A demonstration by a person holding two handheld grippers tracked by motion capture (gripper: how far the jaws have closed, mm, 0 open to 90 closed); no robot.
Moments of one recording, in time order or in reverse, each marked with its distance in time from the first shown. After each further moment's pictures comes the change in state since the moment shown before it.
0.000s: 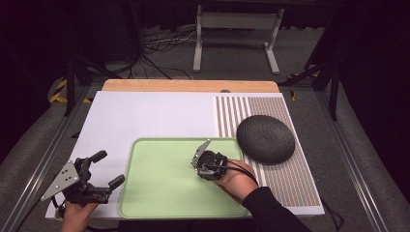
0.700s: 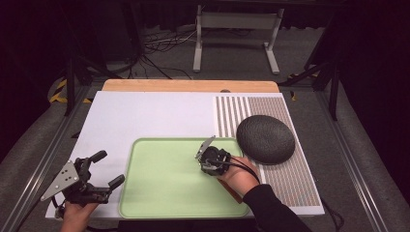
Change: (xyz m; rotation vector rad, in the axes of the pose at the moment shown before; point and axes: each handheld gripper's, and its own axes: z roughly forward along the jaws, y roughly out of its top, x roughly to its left) left arm 0.000 0.000 0.000 -0.002 0.000 -0.002; right arm -0.016 -0.006 0.002 -0.004 -0.040 0.043
